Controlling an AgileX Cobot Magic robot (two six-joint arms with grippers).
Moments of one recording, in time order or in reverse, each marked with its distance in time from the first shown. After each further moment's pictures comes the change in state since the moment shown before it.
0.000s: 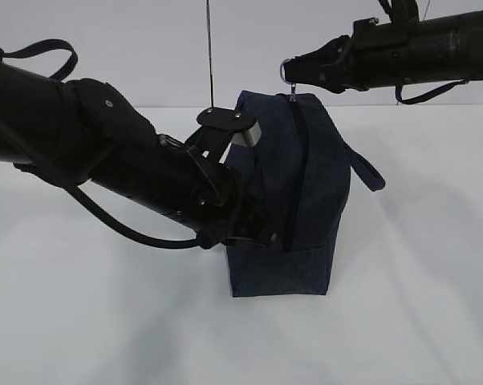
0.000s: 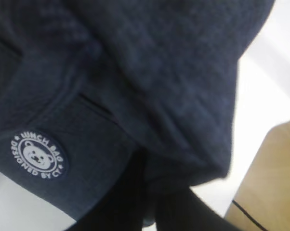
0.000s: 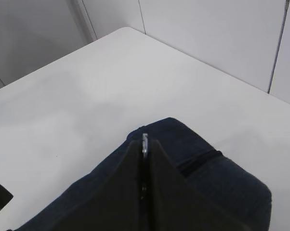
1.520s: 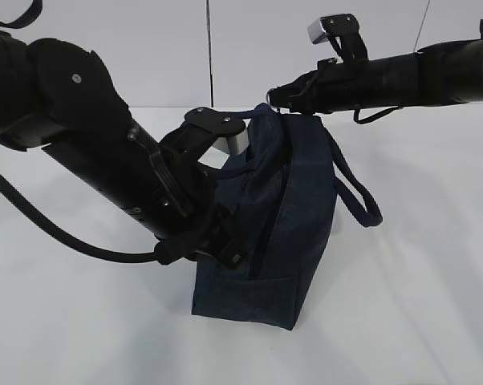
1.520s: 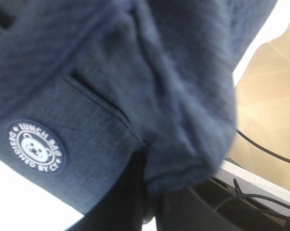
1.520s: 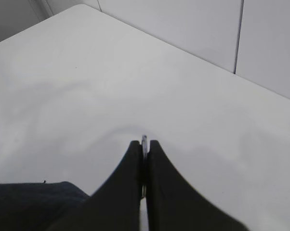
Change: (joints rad) left arm 0.000 -0.107 -0.002 0.414 0.231 -0.289; right arm 0.002 0.359 -0.306 0.017 -0.082 -0.034
